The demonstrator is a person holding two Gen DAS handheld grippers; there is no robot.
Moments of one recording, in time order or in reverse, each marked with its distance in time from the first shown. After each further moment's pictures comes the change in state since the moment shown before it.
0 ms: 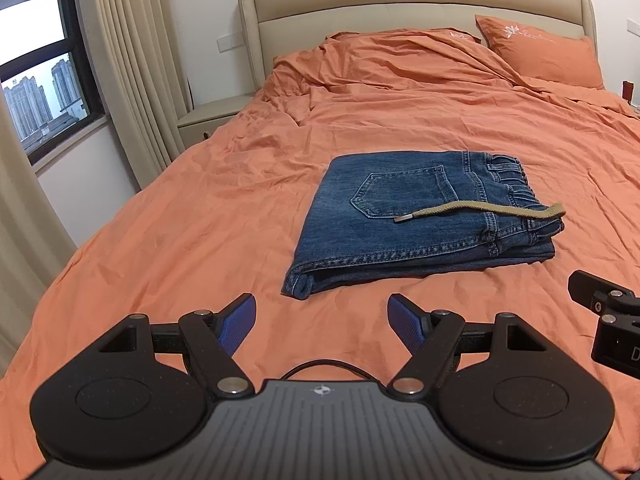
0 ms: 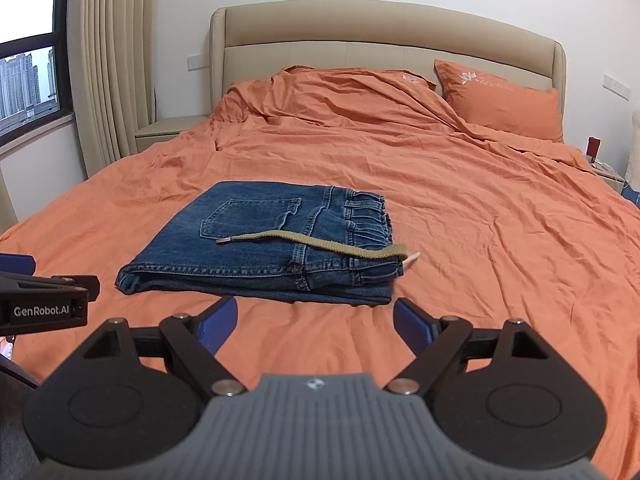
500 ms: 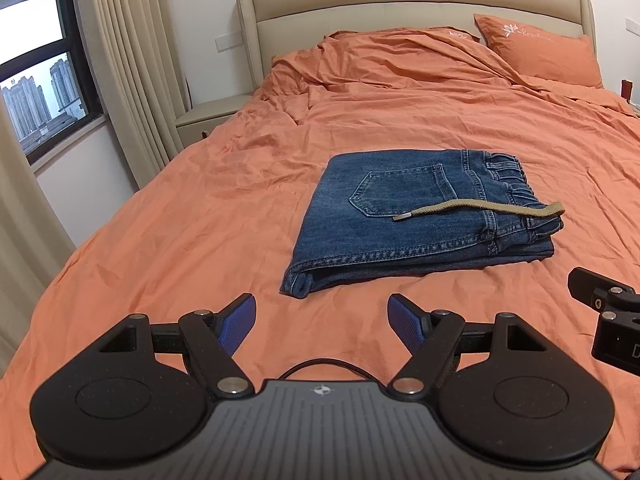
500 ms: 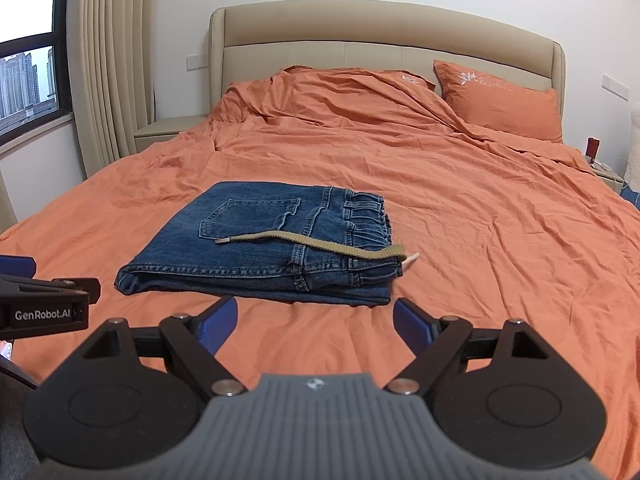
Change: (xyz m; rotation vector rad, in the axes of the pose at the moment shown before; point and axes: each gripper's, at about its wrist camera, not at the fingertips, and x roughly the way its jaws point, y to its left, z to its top) left arm 0.001 0.000 0.000 0.004 0.001 -0.002; right arm 0.000 0.000 0.001 0.000 0.000 -0.001
